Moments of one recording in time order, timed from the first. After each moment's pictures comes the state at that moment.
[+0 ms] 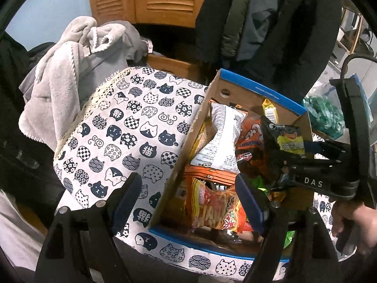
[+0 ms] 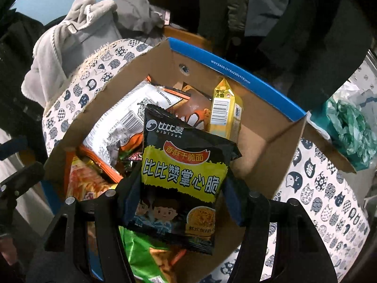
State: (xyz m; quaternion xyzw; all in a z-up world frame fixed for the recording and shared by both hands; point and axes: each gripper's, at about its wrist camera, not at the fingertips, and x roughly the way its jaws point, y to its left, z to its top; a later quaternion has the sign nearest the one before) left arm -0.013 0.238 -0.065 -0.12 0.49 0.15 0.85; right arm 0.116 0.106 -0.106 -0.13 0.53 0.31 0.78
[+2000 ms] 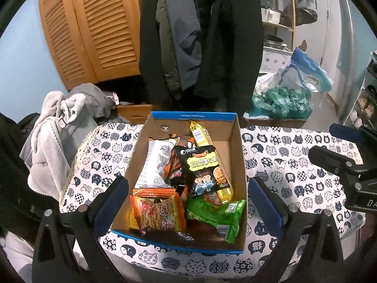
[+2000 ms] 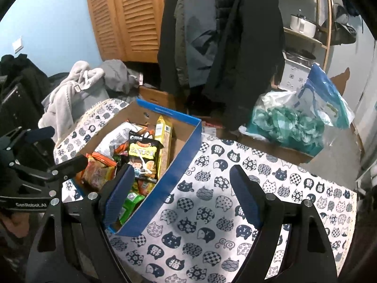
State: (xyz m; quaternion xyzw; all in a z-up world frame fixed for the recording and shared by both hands) left arm -0.028 0.101 0.004 0.02 0.42 0.07 0.91; right arm 0.019 -0.057 0.007 -0.07 0.38 0.26 0.88
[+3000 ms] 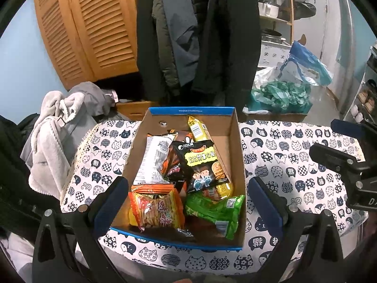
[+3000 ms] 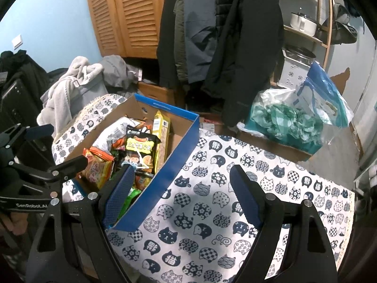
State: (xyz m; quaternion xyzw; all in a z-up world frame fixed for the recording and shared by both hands) left arm -0.026 0.098 0.002 0.03 0.43 0.07 0.90; right arm 0.019 -0.060 0.006 -0.07 0.39 0.26 0.88
